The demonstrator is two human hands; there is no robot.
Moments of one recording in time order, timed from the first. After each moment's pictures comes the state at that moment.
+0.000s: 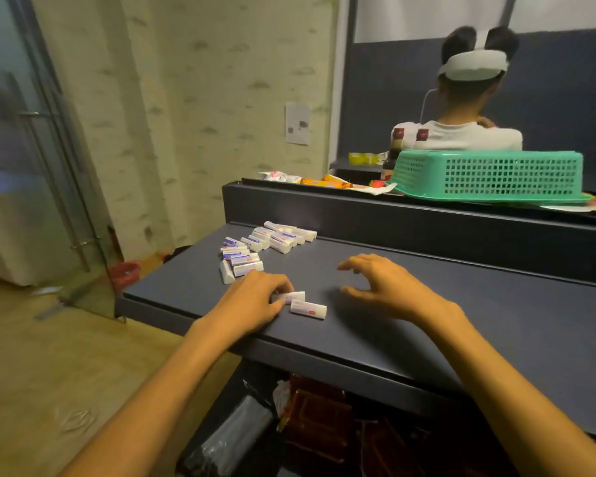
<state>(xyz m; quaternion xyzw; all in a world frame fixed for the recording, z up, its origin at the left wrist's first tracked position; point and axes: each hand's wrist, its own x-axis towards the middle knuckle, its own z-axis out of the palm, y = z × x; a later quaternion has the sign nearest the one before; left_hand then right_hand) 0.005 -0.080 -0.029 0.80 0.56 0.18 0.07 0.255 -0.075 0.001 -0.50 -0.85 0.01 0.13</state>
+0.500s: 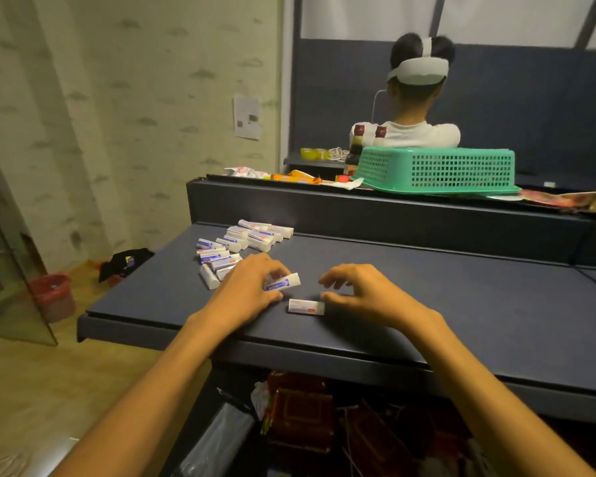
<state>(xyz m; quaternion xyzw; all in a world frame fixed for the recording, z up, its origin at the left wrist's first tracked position) -0.007 -0.053 -0.025 0.84 0.47 0.25 0.11 0.223 -0.090 -0.015 -0.55 -0.81 0.08 0.18</state>
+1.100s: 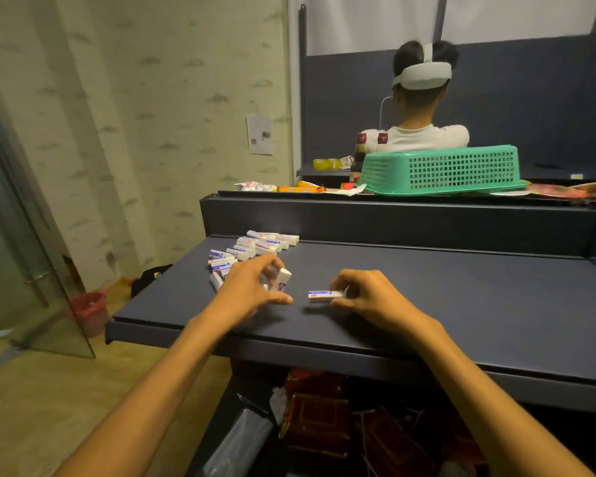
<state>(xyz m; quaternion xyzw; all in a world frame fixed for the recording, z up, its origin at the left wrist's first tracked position) -0.003 -0.084 -0.002 0.79 0.50 0.30 0.18 0.239 -0.105 -0.029 -0.54 -0.77 0.13 0.29</state>
